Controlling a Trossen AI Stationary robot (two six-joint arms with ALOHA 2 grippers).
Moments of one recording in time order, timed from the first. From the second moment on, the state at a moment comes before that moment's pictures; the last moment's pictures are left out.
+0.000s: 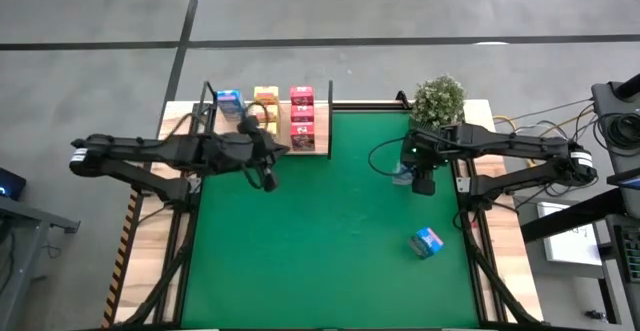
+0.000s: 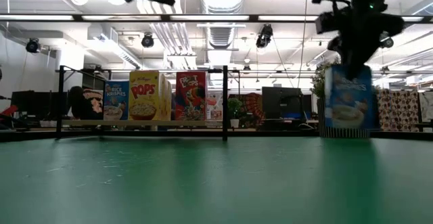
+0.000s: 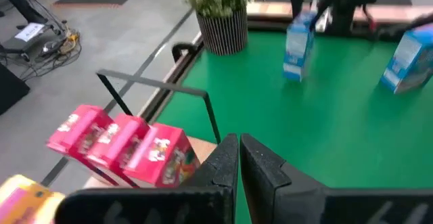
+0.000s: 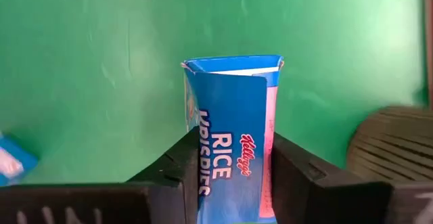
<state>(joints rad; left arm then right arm) -0.04 1.12 1.10 -0.50 -0.46 -0.09 -0.25 1.12 0.94 -1.10 0.07 -0.13</state>
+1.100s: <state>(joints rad) -0.26 1.49 0.76 0.42 -0.22 0.09 -0.01 1.44 0.97 -0.35 -0.08 -0.22</state>
